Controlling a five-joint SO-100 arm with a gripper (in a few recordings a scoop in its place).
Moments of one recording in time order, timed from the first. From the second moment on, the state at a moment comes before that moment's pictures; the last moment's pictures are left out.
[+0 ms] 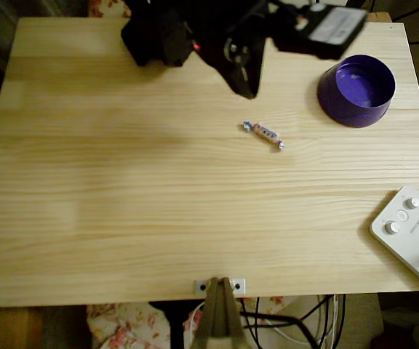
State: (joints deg) arm -40.5 133.7 125.7 66.4 -6.8
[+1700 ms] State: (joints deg) arm -46.2 100.3 125.8 43.9 -4.2
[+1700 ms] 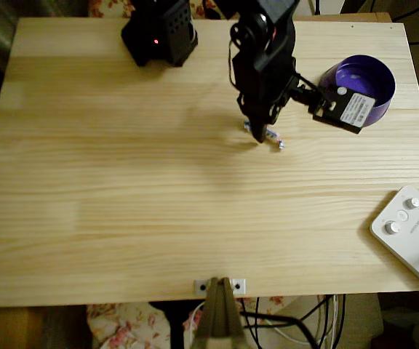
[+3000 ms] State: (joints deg) arm -59.5 119.9 111.4 58.9 0.2
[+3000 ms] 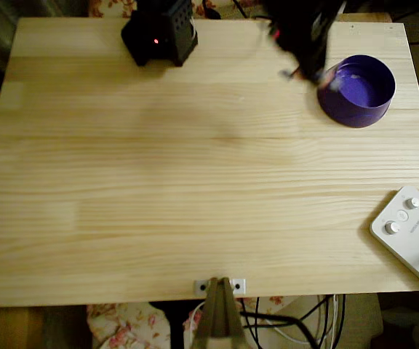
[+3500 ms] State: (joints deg) arm -73.2 98.5 89.5 53.3 0.3
